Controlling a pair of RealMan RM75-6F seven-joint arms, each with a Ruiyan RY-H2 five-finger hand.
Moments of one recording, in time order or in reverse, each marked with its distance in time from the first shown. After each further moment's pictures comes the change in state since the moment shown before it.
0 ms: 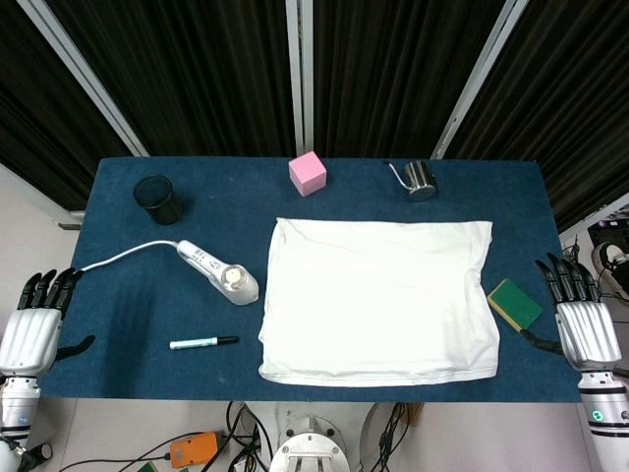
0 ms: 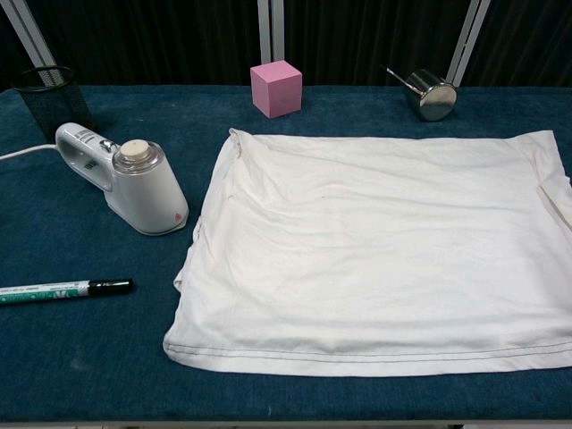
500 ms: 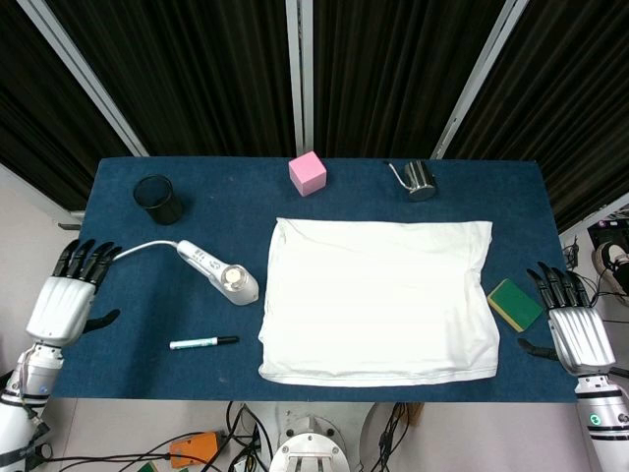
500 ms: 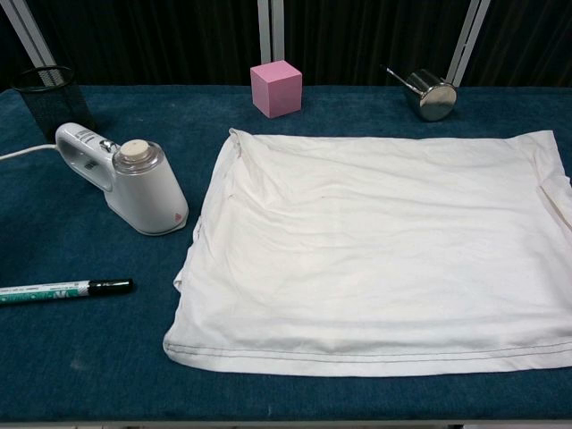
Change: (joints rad) left arm -0.151 0.027 -0.053 -0.007 0.100 -0.086 0.040; right arm 0.002 0.011 -0.032 0.001 -0.024 -0.027 -0.001
